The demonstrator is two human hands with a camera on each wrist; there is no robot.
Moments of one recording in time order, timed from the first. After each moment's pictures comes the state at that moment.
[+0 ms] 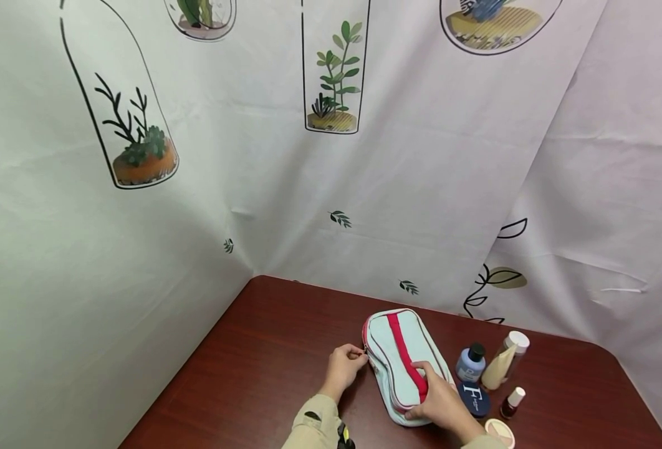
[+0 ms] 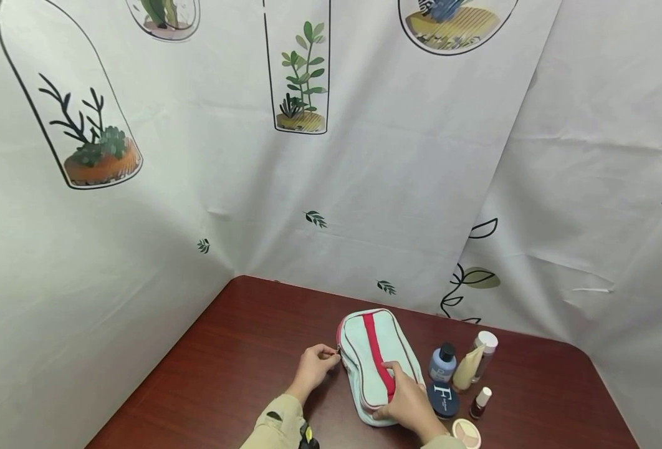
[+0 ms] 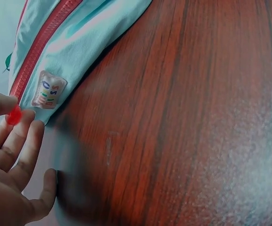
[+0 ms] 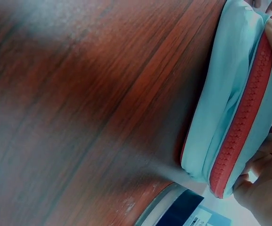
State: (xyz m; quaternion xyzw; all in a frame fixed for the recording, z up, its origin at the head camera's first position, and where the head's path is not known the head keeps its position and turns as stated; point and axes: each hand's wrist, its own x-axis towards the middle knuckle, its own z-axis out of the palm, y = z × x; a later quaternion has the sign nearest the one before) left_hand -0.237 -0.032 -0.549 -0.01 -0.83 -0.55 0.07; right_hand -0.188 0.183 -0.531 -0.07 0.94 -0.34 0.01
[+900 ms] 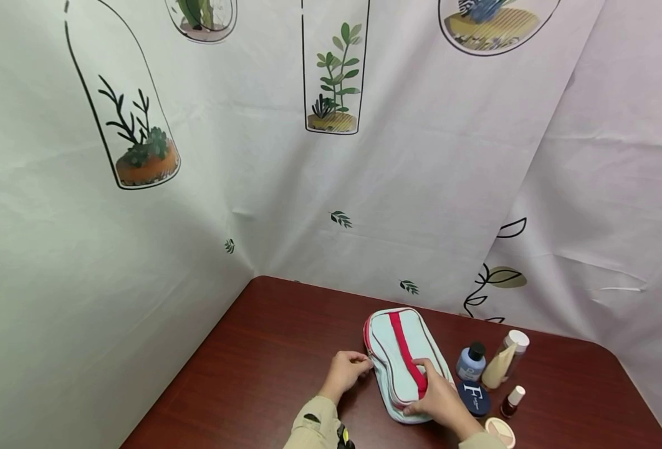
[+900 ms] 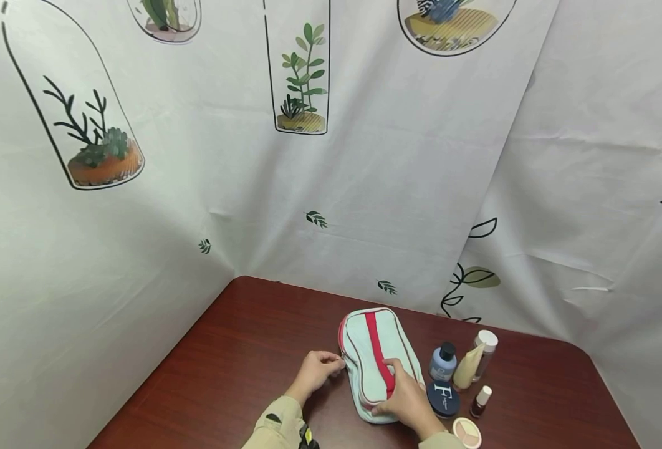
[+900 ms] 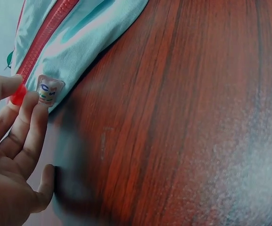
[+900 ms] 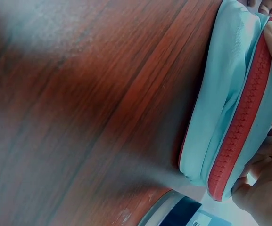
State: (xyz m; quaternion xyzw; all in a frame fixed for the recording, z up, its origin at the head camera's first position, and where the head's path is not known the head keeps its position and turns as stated) left_hand -0.233 -0.033 -0.556 -0.05 -0.80 -0.59 0.00; right_hand -0.188 0.180 -0.527 -0.04 0.93 -0.36 0.03
